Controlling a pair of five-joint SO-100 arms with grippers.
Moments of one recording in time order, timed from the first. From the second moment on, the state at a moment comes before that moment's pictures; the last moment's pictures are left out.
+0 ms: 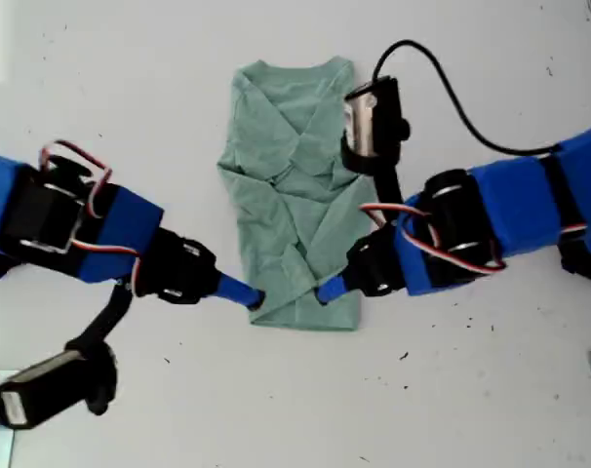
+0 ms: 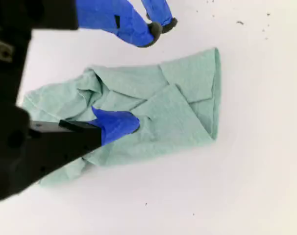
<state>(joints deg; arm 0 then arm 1) 7.2 98.7 92.5 67.0 5.2 -6.5 91.5 75.1 89.1 -9.0</state>
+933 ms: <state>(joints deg) 6.1 74.0 74.8 63.5 12.4 -9.8 75.5 65.6 85.5 -13.8</state>
